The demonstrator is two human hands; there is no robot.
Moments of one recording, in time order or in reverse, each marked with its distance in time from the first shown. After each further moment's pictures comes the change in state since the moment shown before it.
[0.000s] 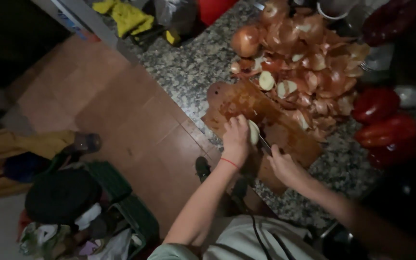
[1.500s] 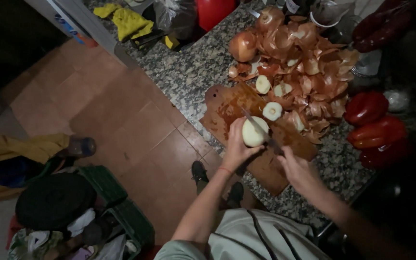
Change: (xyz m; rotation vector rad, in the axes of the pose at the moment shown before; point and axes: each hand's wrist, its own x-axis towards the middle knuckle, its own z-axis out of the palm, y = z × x) left_hand -0.015 -0.032 0.035 -0.705 0.225 0.334; right_hand -0.052 0.011 -0.015 0.228 0.471 -0.271
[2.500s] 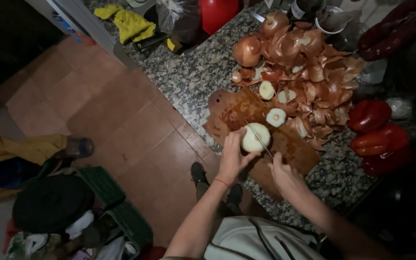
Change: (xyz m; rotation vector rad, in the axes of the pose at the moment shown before) left_hand 0.000 0.039 -0.040 0.127 -0.016 -0.086; right_hand 0.028 -0.059 0.016 -0.391 -0.320 0.385
